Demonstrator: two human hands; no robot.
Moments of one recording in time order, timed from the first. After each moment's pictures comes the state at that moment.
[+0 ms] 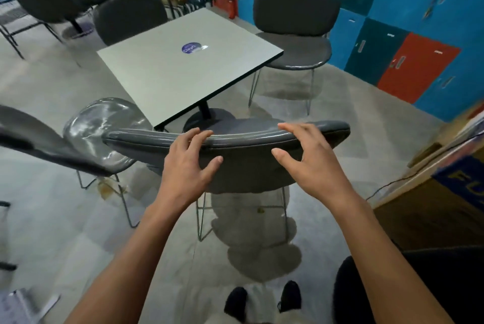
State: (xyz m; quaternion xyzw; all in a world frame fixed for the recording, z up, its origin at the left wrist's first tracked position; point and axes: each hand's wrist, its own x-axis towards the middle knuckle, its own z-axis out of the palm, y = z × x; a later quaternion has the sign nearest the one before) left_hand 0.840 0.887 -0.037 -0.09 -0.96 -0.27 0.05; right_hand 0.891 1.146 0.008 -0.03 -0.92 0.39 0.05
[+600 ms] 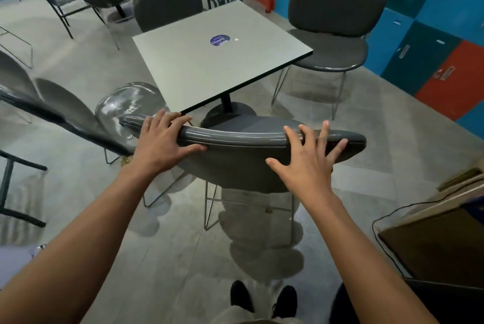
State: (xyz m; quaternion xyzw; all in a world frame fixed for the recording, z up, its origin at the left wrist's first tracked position) left_hand 0.791 0.828 -0.039 -0.05 -1.00 -0.05 0.01; right_hand 0.845 1.146 -0.041 -0.03 -0.99 0.14 0.03
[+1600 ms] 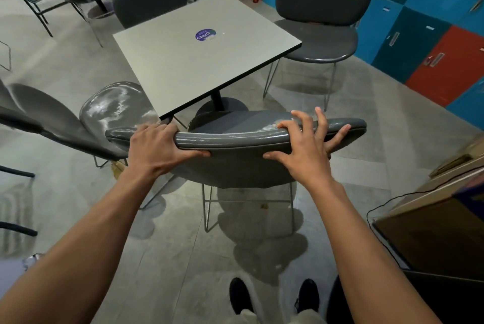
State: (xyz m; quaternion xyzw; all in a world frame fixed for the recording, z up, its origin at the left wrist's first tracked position) left_hand 0.770 0.856 -0.042 -0.07 -0.99 0.01 0.08; right_hand 0.802 1.179 -0.063 0.01 -0.98 0.16 0.08
